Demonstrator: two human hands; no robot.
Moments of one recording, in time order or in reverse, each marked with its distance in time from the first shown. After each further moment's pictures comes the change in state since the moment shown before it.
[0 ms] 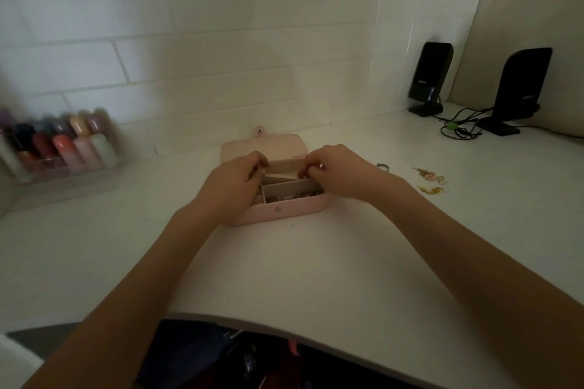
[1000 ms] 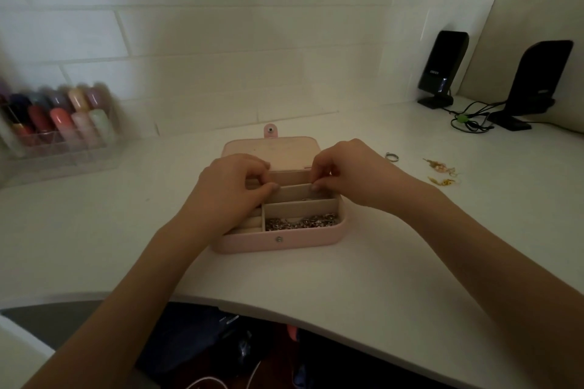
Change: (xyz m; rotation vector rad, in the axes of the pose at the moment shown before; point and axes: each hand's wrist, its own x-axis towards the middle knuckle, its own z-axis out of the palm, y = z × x) left_hand -0.045 0.005 -0.010 -0.216 0.070 0.019; right_hand -0.027 -0.009 0.002 -0.078 0.017 -0.114
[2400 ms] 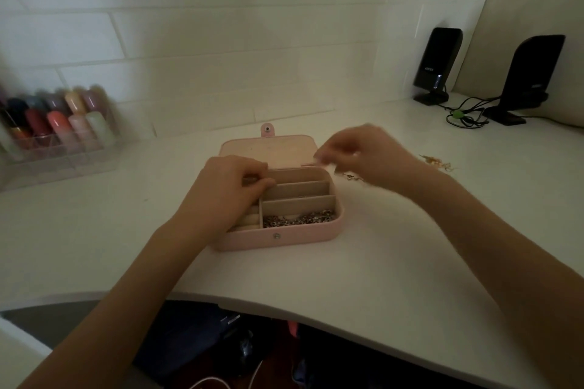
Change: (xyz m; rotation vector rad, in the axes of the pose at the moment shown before) left_hand -0.002 0.003 -0.001 0.063 0.069 0.067; right_hand -0.008 0.010 -0.016 0.240 0.116 0.102
